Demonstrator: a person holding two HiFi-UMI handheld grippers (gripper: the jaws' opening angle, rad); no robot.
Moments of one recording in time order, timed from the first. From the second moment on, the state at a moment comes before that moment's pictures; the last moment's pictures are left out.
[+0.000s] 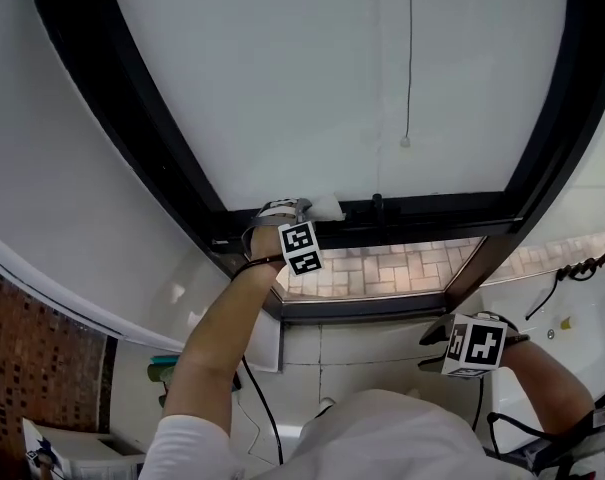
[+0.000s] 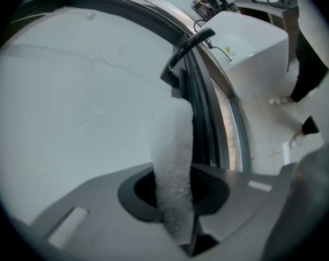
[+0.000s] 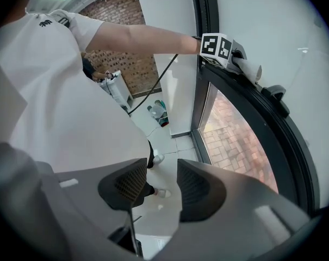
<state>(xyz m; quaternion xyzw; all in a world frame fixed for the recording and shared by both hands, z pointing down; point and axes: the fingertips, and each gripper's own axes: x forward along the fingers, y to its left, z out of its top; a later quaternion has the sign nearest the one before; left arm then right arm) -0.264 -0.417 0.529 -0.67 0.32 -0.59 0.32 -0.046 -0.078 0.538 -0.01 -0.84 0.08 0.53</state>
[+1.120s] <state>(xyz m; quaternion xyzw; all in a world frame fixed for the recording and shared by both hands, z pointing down) -0.050 -0.407 0.435 -0.69 0.30 -0.55 0.36 0.057 -0.081 0.542 -0.01 -0.86 0.09 0.51</state>
